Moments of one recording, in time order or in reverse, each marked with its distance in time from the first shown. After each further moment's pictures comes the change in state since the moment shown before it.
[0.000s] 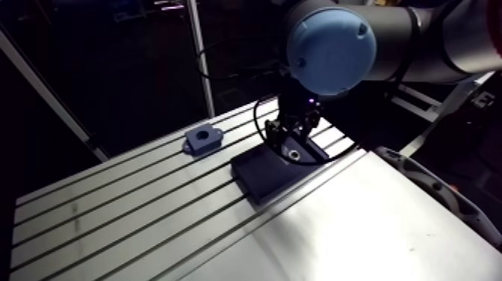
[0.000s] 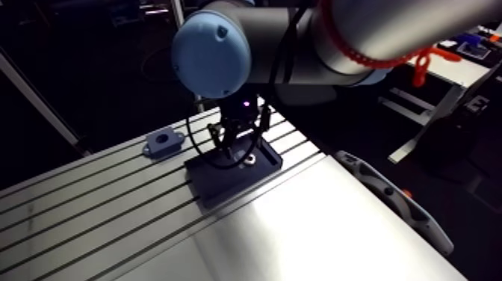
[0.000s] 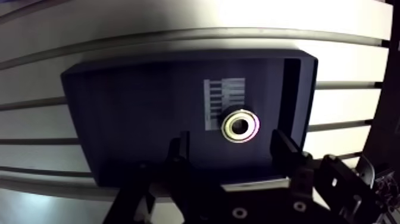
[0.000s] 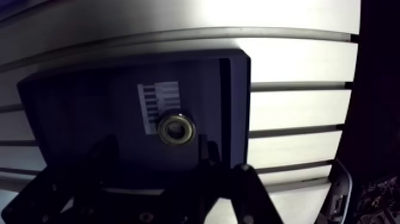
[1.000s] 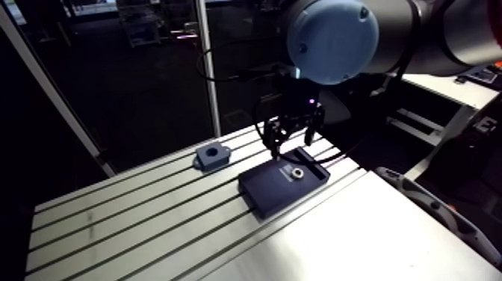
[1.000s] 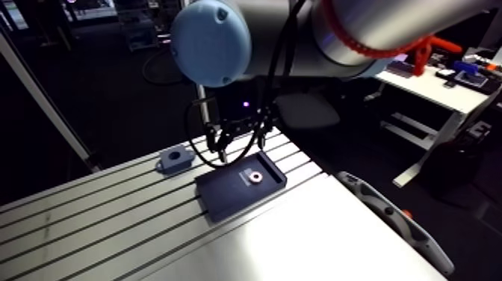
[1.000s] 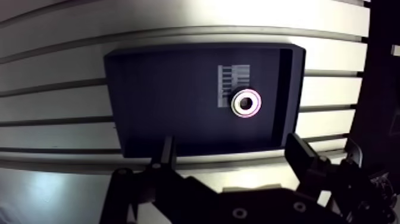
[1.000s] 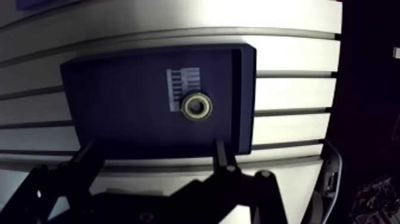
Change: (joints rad) arm 0.030 -0.104 -0.021 0.099 0.002 0.014
